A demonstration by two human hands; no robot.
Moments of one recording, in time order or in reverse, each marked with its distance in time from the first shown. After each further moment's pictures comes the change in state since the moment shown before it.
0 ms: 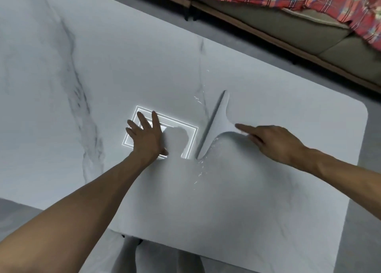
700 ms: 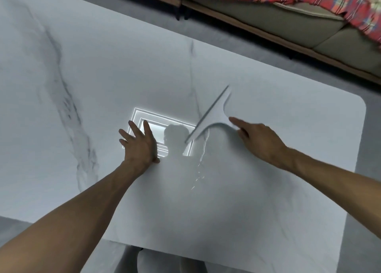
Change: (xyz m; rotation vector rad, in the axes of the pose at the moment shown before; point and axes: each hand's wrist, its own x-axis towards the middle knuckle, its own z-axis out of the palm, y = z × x) left_hand 0.006 -0.001 -0.004 0.101 -0.060 0.080; right_hand 0.021 -0.009 0.011 0.194 0.098 0.199
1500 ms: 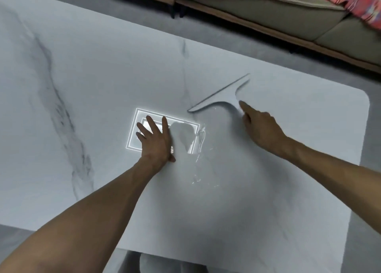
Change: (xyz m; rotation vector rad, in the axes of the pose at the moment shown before) left_hand 0.022 0.059 0.006 0.010 0.025 0.051; right_hand 0.027 0.017 -0.015 0.122 0.050 0.190
